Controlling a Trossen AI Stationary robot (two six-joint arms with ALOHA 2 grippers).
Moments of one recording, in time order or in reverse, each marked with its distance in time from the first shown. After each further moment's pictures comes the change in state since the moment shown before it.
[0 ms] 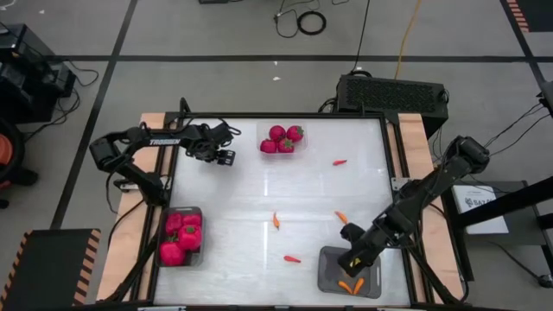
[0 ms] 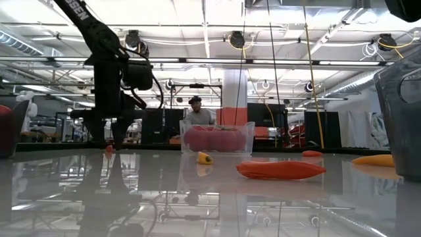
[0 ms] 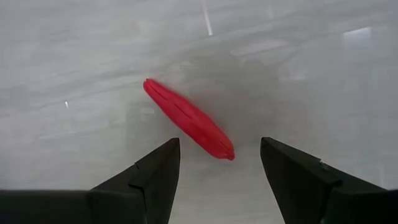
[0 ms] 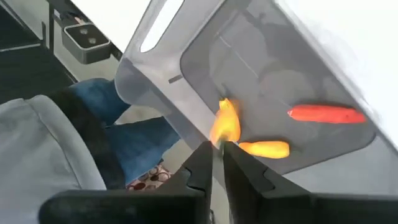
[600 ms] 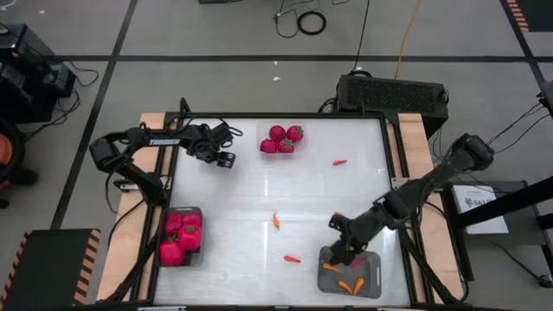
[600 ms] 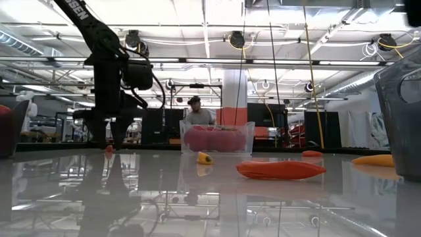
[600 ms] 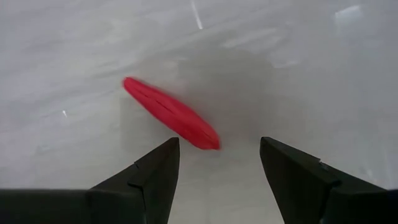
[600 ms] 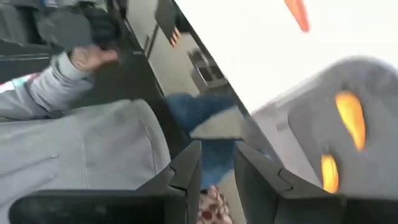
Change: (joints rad) left arm -0.003 -0.005 0.000 0.000 0.040 0.094; right arm -0.139 -0.070 0.000 0.275 0.000 -0.174
